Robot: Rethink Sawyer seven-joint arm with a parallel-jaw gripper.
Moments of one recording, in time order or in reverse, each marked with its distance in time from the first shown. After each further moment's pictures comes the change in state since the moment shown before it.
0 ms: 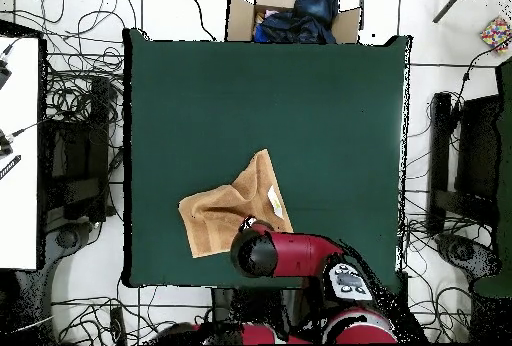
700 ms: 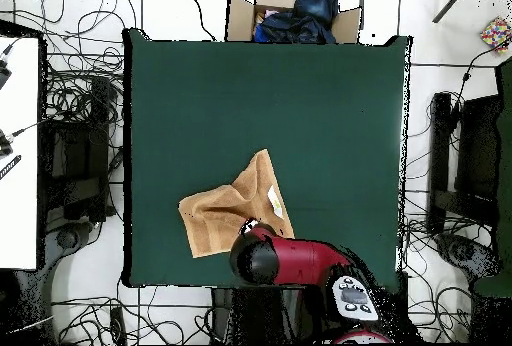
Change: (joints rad) arm -0.004 -0.080 -0.003 0.044 0.002 0.000 0.000
